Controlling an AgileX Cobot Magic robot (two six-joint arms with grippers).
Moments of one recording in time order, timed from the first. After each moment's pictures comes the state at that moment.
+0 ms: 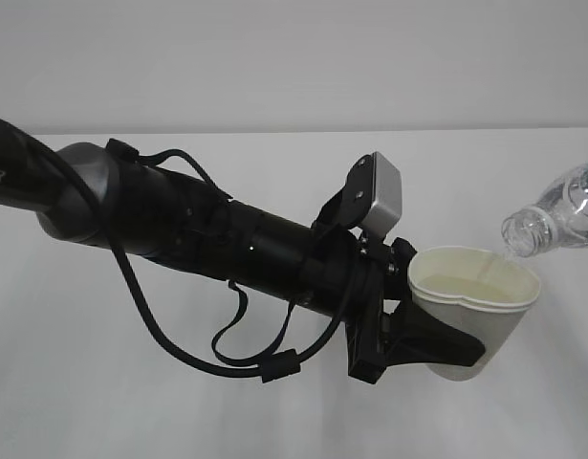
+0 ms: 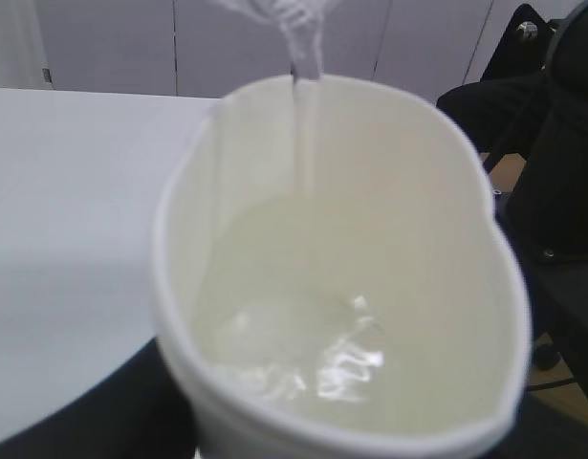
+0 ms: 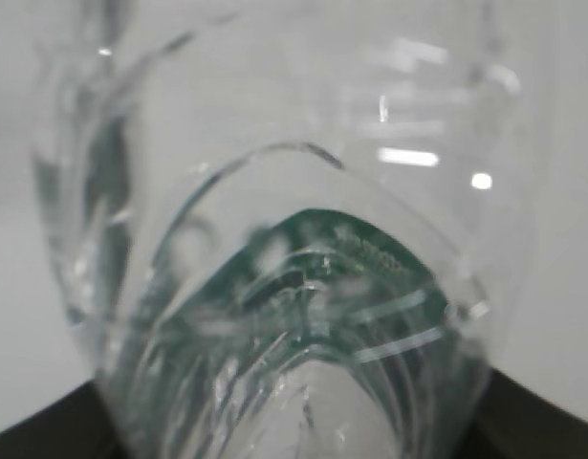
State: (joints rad) left arm -0.73 2.11 -1.22 1.40 -1.01 -0.93; right arm 0.13 1.02 -0.51 -1.82 0.10 0.00
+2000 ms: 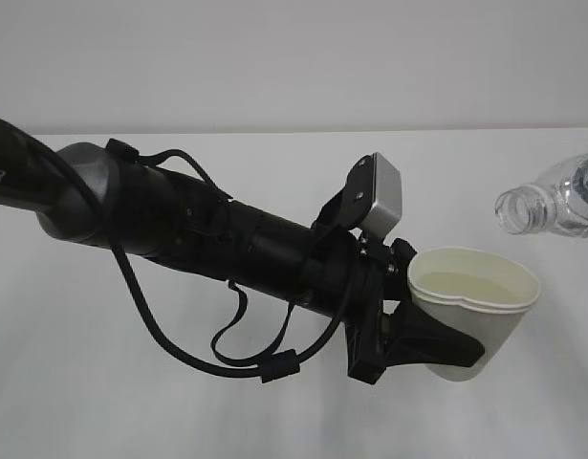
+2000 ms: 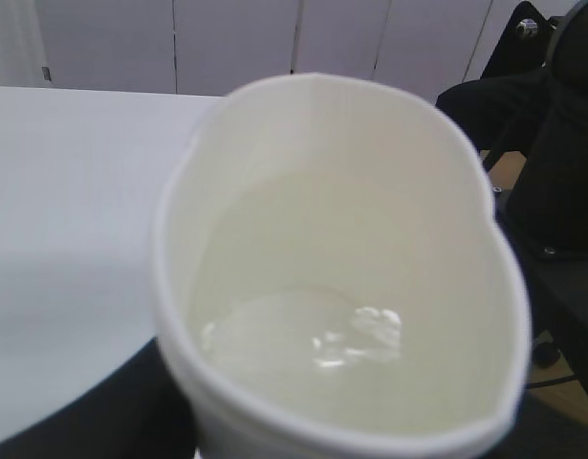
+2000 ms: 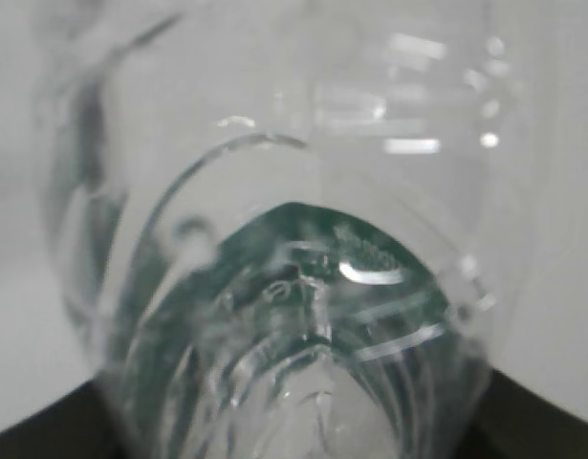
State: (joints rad) left arm -0.73 2.11 -1.22 1.40 -1.01 -0.93; right arm 0.13 1.02 -0.51 -1.82 0.08 0.15
